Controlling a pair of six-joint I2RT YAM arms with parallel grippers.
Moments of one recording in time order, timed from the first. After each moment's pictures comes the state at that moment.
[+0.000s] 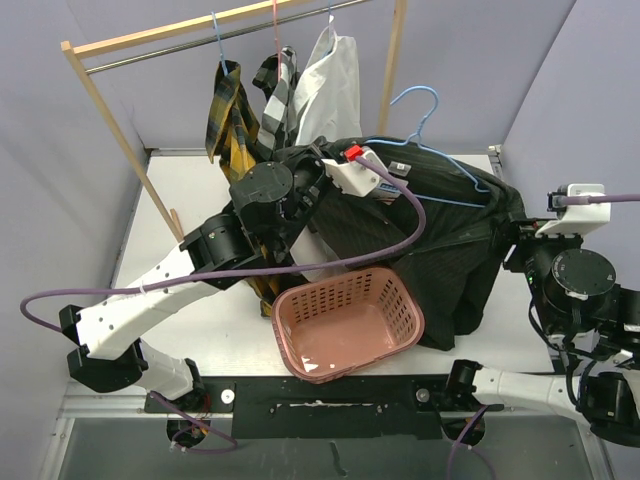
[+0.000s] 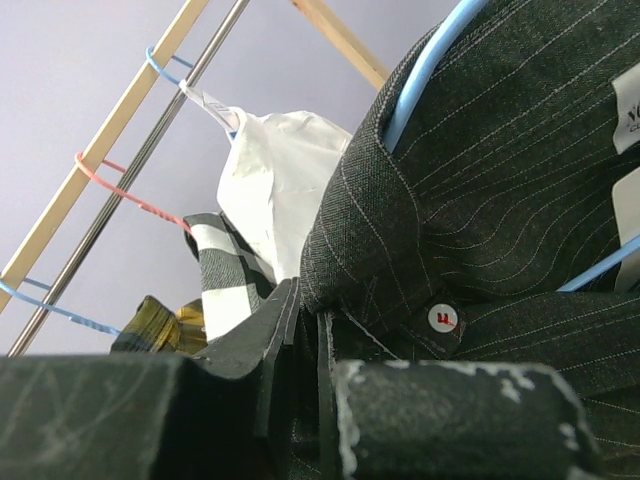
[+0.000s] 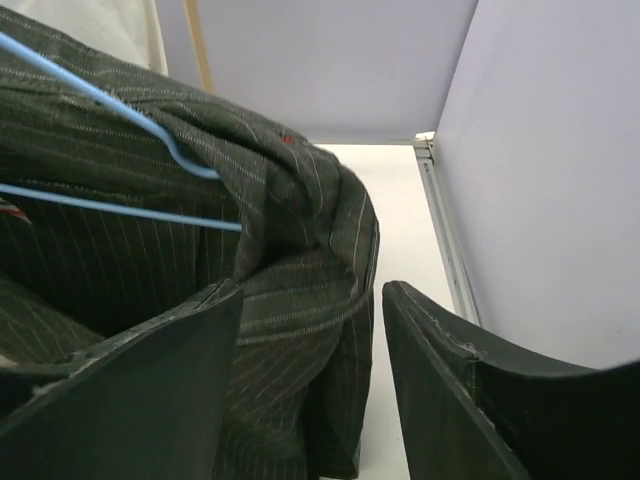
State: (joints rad) left arm -1.13 1.43 1.81 -0.29 -0.62 0.80; right arm 1.12 0.80 1.65 -1.13 1.16 0.19
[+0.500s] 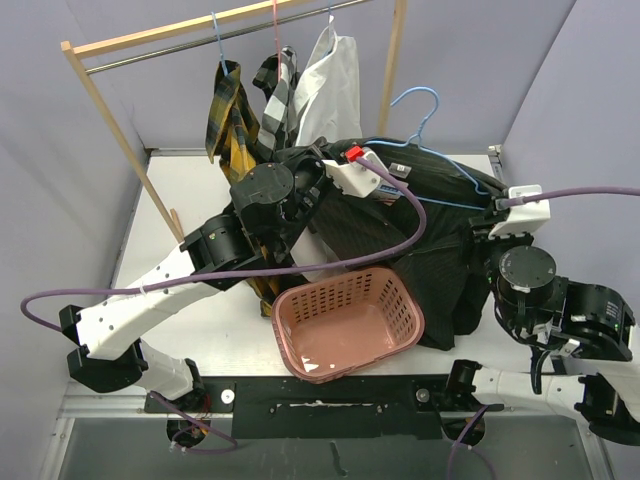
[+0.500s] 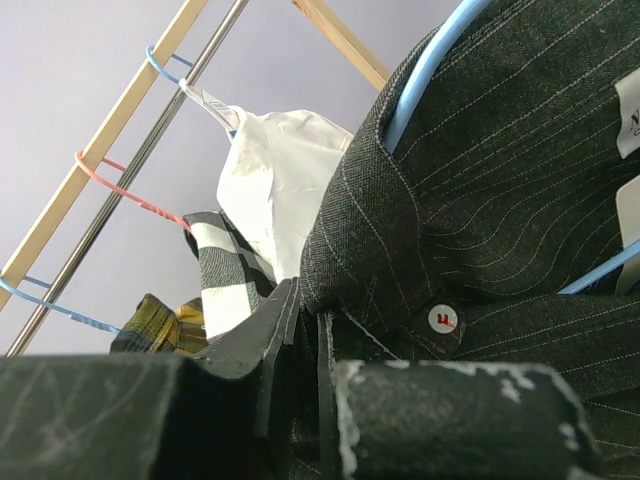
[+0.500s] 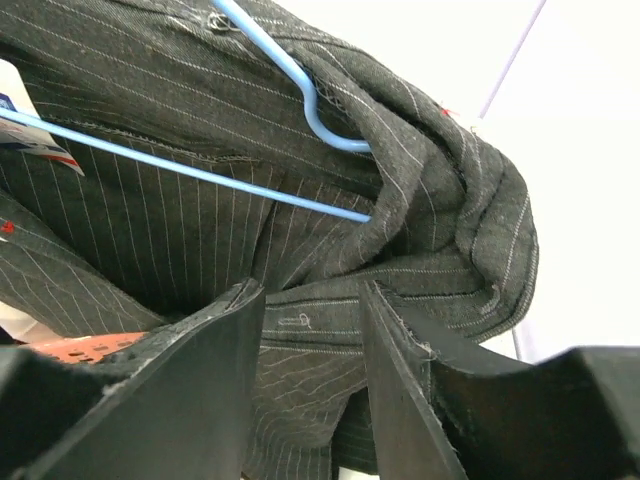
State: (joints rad) left arm -1.13 1.43 1.81 -0.30 -0.64 0.79; right arm 1.12 0.81 1.50 -1.06 1.05 0.21
